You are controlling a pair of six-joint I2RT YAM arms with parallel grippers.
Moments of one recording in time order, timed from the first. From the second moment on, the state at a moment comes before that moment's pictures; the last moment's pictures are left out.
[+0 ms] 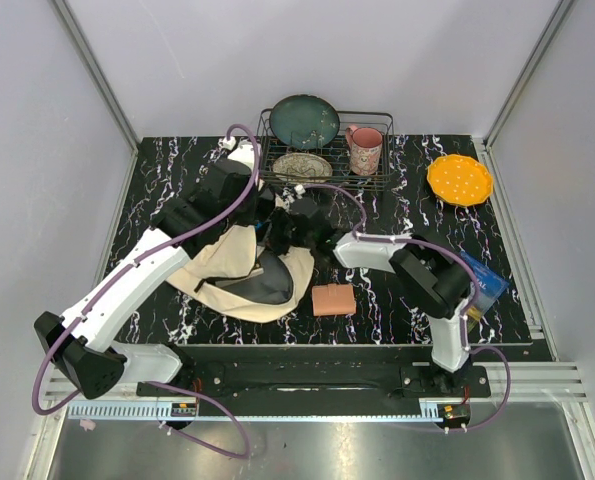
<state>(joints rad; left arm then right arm) -0.65 1.28 1.38 -0.75 -0.32 -0.25 0.80 1.95 1.16 0.39 -0.29 1.25</state>
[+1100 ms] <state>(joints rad) -0.64 1.28 1.33 -0.71 -0.33 -0.25 0.87 2.01 1.27 0.18 -0.11 1.03</state>
